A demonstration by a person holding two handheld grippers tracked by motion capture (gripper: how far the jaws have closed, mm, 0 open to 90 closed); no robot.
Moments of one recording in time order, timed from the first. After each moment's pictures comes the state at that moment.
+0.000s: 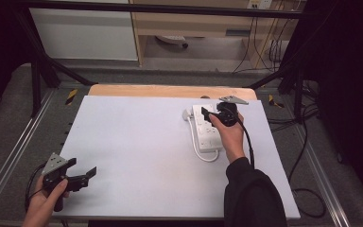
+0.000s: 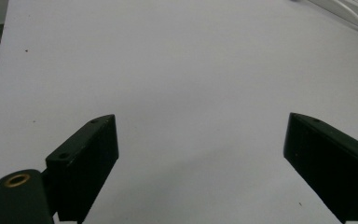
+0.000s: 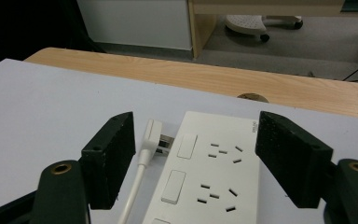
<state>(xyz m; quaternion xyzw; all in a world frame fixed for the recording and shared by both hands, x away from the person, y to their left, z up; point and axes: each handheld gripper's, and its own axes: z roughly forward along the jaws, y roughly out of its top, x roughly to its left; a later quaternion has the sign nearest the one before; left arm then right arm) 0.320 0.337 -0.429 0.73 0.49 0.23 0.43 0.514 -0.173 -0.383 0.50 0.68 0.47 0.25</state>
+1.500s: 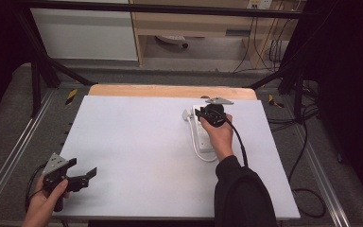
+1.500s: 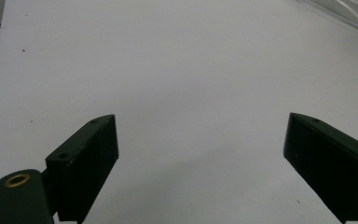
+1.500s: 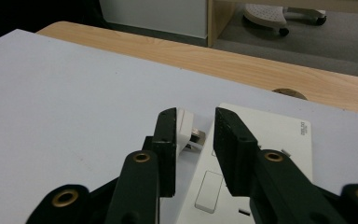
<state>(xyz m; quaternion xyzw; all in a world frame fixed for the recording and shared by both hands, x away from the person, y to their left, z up) 0.320 0.336 -0.429 0.73 0.49 0.23 0.42 0.522 -0.140 -0.399 0.47 0.72 0.45 0.24</state>
